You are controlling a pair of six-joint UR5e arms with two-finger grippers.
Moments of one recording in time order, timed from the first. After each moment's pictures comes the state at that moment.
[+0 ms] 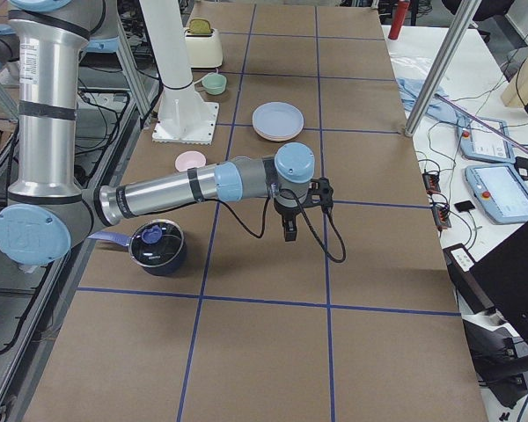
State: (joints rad) left arm -1.58 -1.50 -1.82 -1.88 -2.38 0.11; right arm 1.43 -1.67 1.94 -1.64 2.51 0.10
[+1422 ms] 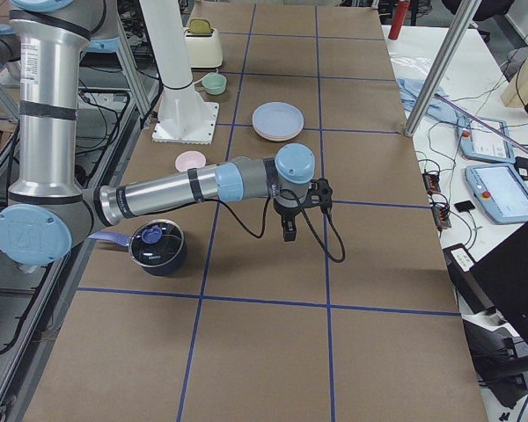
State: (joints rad) left arm -1.55 -1.50 -1.82 -1.88 -2.38 0.11; right arm 1.42 -1.67 1.94 -1.64 2.51 0.10
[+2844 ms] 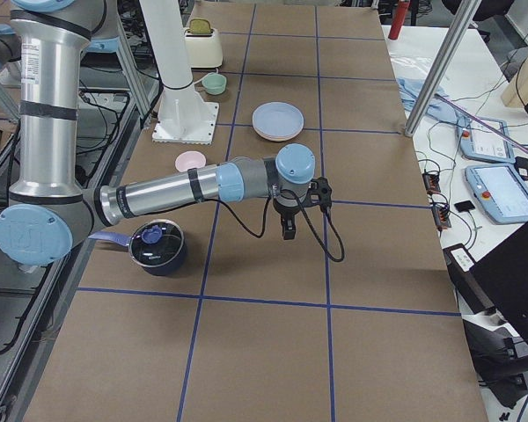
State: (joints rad) left arm -1.54 -1.50 -1.82 -1.88 -2.40 0.11; right arm 1.41 -1.67 1.94 -1.64 2.53 0.10
